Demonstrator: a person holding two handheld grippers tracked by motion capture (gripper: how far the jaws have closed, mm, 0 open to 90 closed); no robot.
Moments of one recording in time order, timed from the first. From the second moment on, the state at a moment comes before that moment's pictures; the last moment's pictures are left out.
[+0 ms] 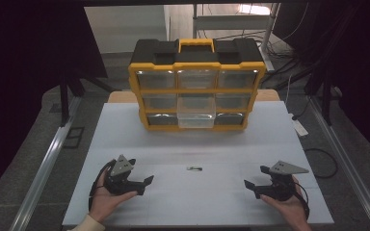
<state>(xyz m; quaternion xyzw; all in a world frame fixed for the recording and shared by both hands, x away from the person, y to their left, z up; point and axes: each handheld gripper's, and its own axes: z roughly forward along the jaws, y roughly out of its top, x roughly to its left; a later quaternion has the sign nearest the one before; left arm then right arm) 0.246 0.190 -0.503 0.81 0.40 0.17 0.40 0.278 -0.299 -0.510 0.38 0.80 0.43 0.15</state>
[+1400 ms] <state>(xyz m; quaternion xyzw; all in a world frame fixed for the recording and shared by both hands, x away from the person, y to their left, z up) 0.272 0.158 -0.470 0.84 0.32 0.17 0.39 0.275 -0.301 -0.511 0.38 0.81 0.43 0.15</state>
